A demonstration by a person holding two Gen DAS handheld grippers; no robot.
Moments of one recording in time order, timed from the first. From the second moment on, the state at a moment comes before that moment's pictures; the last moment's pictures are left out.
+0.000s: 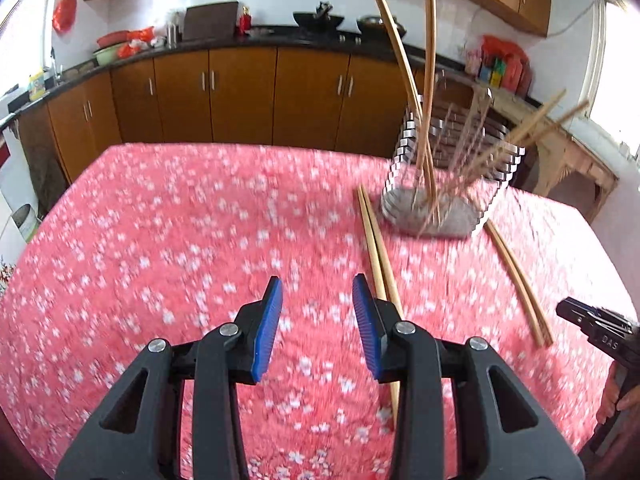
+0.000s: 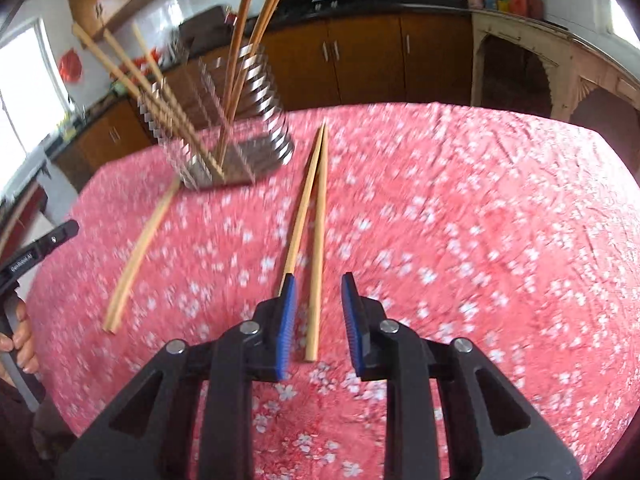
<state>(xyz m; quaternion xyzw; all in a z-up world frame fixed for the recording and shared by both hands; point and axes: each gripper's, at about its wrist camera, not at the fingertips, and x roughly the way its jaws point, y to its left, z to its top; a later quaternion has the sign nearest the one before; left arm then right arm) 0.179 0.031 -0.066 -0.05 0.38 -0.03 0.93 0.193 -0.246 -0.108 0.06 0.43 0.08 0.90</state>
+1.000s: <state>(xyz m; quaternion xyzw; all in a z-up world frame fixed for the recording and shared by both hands) 0.182 -0.019 -0.110 0.01 0.44 -0.12 0.89 0.223 -0.270 -0.129 0.08 0.43 -0.02 0.90</state>
